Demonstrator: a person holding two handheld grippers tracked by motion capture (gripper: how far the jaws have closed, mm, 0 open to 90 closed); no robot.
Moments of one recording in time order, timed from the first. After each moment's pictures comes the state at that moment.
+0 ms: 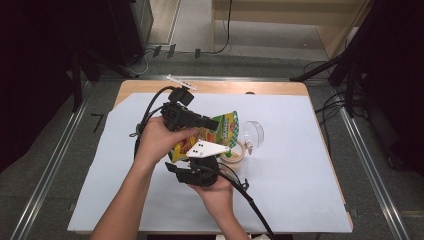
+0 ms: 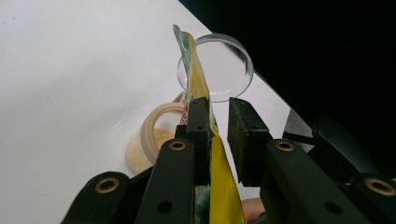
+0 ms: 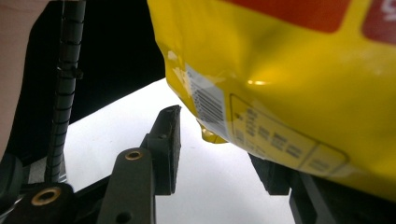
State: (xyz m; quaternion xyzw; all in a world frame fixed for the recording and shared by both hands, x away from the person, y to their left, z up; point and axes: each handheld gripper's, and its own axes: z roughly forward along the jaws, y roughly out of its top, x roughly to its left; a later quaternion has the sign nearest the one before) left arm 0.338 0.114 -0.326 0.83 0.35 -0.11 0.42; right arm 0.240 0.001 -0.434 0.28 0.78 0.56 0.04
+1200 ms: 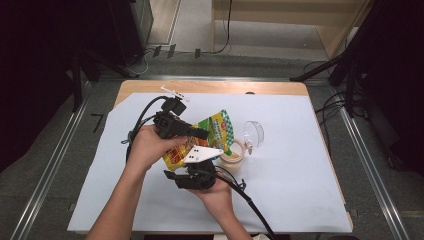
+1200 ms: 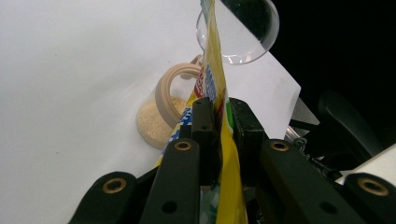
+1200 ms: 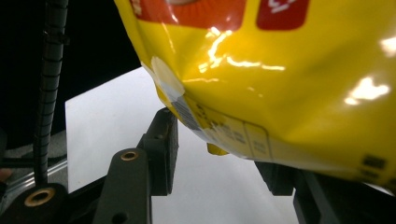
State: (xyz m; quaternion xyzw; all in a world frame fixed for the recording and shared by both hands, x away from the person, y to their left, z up) left arm 0.331 0.132 -0.349 0.84 0.37 -0.12 0.39; right arm 0.243 0.008 -0.458 0.25 0.80 0.54 0.02
